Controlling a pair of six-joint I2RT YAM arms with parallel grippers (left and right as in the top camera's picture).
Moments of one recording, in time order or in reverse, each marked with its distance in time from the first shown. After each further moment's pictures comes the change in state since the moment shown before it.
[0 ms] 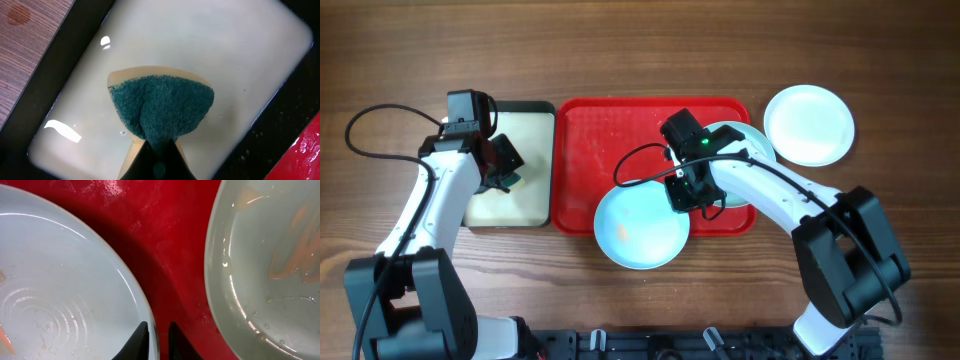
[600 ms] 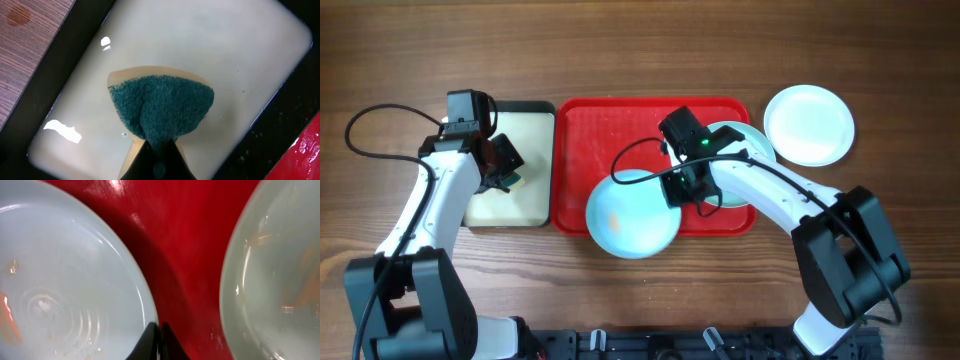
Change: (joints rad) left arm 0.000 0.000 0.000 0.002 0.000 0.000; right arm 0.000 0.000 -0.005 0.101 -0.027 0.030
